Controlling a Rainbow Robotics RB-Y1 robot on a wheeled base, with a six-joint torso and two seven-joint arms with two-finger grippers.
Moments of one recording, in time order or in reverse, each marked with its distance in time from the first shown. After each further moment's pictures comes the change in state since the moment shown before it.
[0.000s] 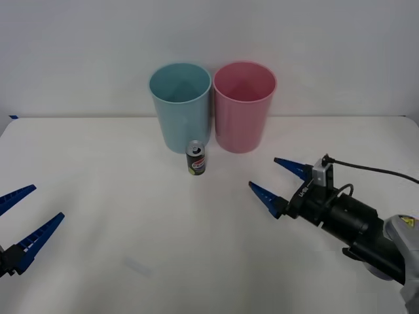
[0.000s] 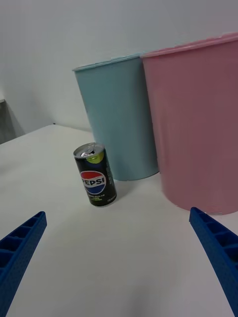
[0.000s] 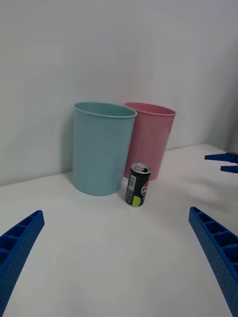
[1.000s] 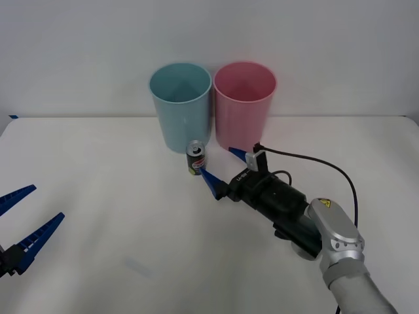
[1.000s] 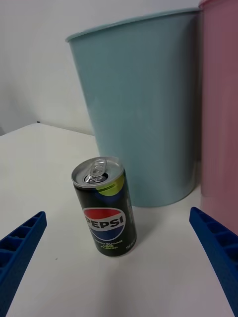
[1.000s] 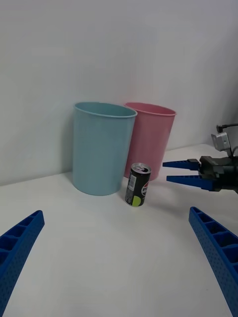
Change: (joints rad) right arm -0.212 0.285 0.023 0.243 0.152 0.208 0.128; left arm 0.000 0.000 0.000 0.000 0.000 0.000 0.000
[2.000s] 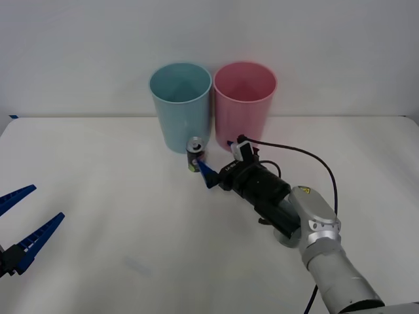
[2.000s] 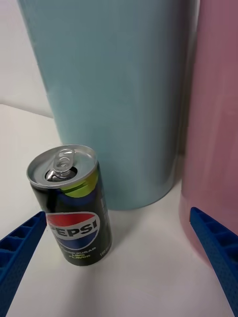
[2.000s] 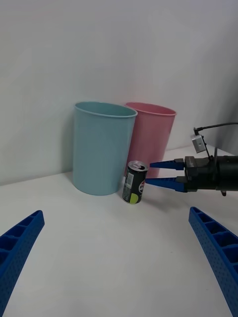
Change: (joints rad) right arm -0.155 0.073 -0.072 0.209 0.033 0.128 0.137; left arm 0.000 0.000 0.000 0.000 0.000 0.000 0.000
